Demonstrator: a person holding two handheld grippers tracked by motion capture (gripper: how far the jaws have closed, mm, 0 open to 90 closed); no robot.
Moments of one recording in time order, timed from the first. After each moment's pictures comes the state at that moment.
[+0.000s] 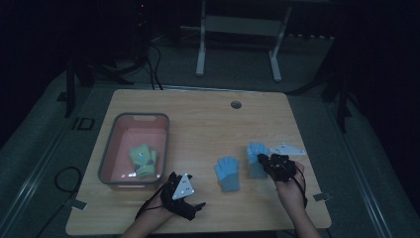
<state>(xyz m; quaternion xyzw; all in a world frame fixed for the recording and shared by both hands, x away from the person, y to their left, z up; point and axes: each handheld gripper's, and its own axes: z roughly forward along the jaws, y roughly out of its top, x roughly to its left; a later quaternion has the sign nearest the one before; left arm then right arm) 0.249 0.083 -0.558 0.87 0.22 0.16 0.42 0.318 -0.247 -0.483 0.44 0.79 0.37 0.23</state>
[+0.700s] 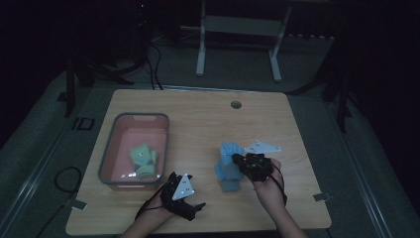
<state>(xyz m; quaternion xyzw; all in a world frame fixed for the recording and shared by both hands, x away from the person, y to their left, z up) 0.248 0.083 -0.556 0.86 0.21 0.17 0.42 0.306 -0.174 -0.466 0.39 0.81 0.40 0.18</state>
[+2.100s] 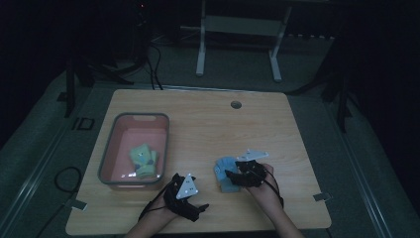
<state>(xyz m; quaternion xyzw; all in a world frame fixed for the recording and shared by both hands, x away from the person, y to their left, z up) 0.248 0.074 -0.550 0.87 0.23 0.12 0.43 0.321 -0.179 -0.518 0.37 0.85 0.35 0.14</state>
